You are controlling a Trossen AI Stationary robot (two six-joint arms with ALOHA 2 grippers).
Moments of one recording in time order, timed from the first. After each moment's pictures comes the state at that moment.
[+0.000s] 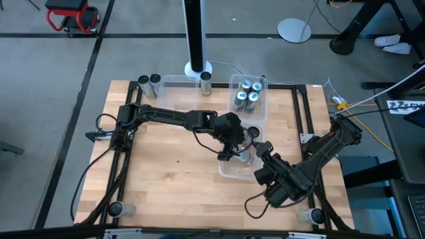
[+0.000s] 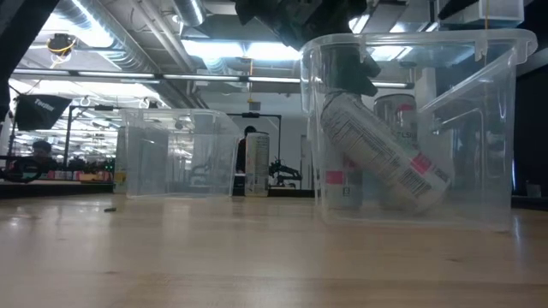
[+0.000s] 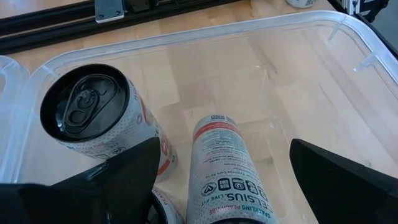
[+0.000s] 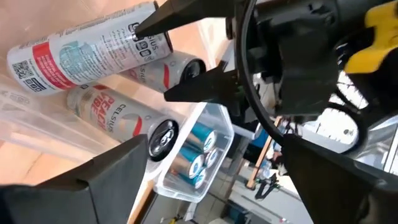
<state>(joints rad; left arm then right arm) 0.02 2.02 1.68 -0.41 0.18 0.25 0.71 1.69 1.58 -1.57 0.97 -0.02</state>
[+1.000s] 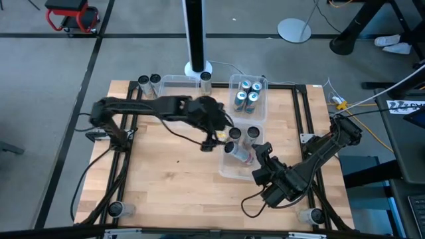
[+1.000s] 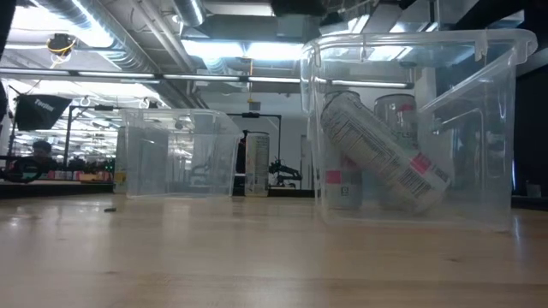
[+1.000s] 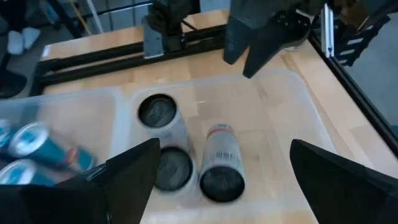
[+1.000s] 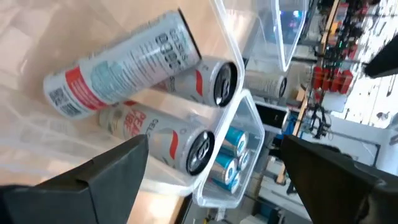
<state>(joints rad) 0.02 1.69 1.68 -0.63 0.10 0.21 0.71 1.69 1.48 -1.46 0.92 0.10</state>
